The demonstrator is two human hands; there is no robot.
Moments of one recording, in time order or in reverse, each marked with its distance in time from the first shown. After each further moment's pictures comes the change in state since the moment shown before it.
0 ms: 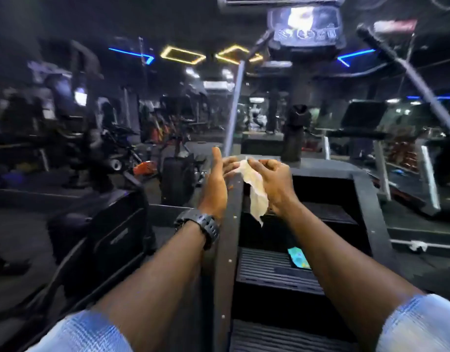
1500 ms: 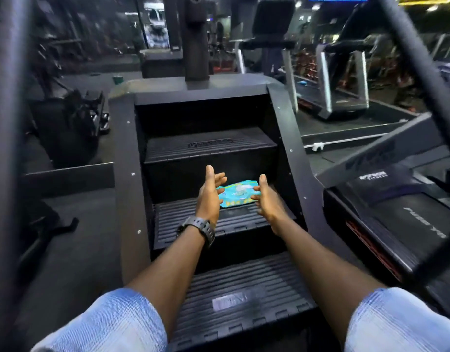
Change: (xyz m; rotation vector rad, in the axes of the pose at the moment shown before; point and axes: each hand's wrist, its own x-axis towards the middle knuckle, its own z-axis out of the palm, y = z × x) left_hand 0.040 -0.305 0.184 0.047 -0.261 -0.574; right_hand -0.021 0.244 -0.261 -0.410 0.485 0.713
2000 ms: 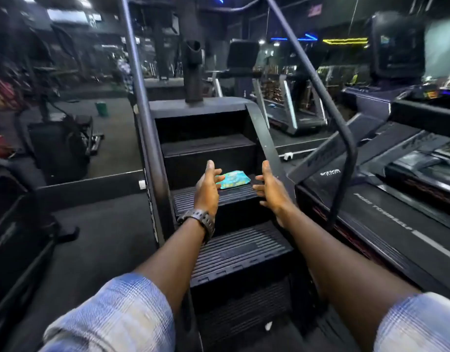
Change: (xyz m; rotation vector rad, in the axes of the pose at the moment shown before) left_hand -0.285 0.056 -0.111 -0.031 -0.082 0.142; right_hand -0.358 -0.032 -0.016 -0.039 0.138 -0.190
